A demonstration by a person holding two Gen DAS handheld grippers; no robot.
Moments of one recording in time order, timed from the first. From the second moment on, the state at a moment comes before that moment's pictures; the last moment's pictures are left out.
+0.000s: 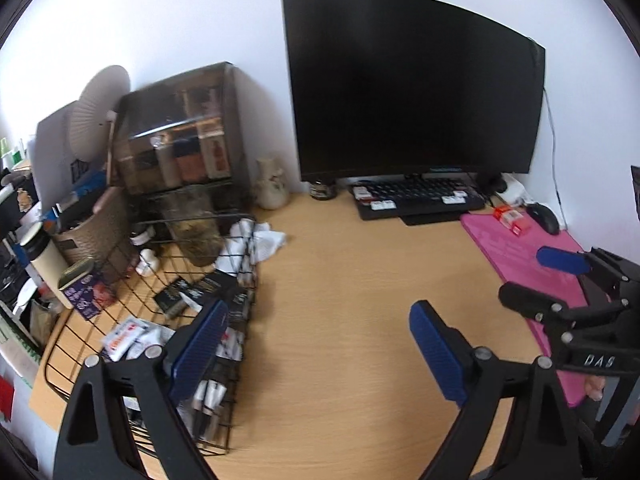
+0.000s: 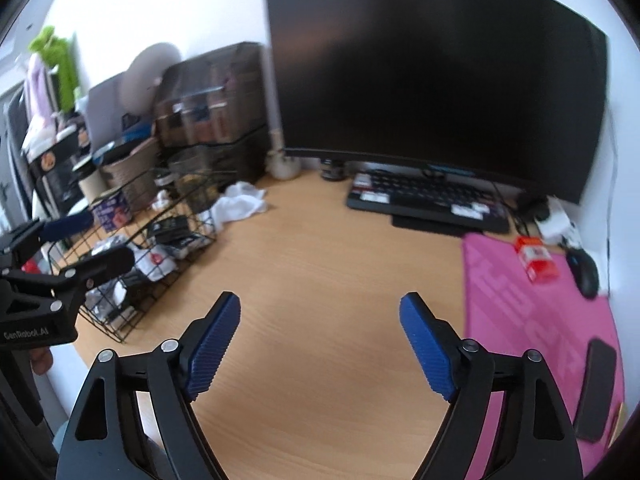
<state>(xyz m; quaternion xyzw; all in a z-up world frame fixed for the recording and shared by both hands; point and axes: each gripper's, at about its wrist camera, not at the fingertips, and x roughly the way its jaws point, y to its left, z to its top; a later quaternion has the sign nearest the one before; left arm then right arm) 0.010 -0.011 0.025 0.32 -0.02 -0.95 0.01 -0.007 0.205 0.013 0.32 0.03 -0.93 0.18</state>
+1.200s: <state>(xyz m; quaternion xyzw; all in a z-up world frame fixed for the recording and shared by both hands) 0.013 0.009 0.022 0.32 -0.04 -0.94 -0.01 0.000 0.219 0.006 0.33 0.03 -0.93 0.16</state>
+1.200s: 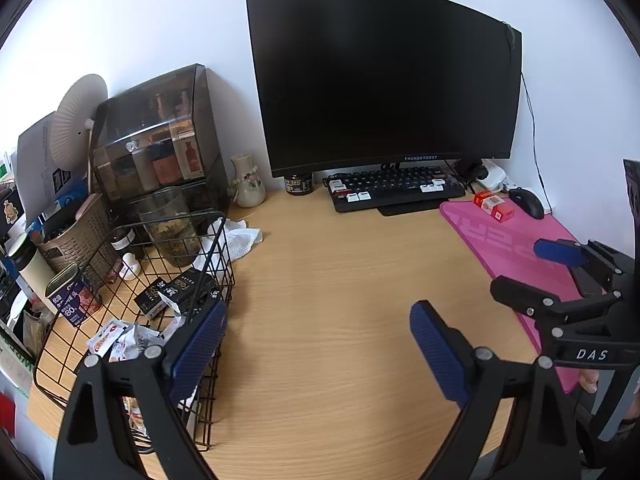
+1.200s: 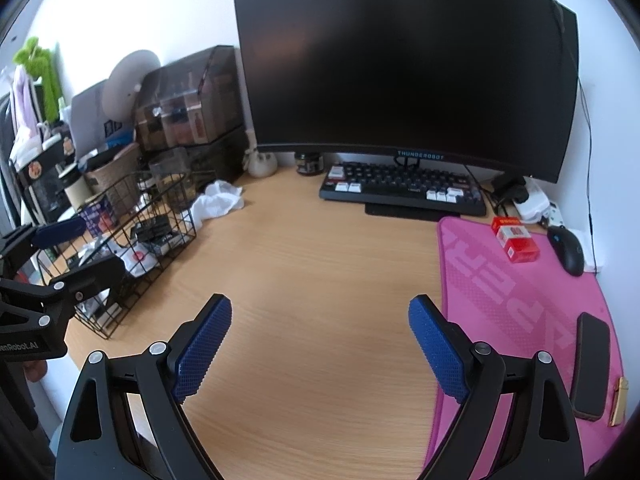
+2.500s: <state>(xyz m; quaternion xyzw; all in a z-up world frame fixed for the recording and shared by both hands) 0.015 0.008 0.023 0.32 -0.04 -0.94 -0.01 0.005 0.216 0.007 0.33 0.03 -0.93 0.16</state>
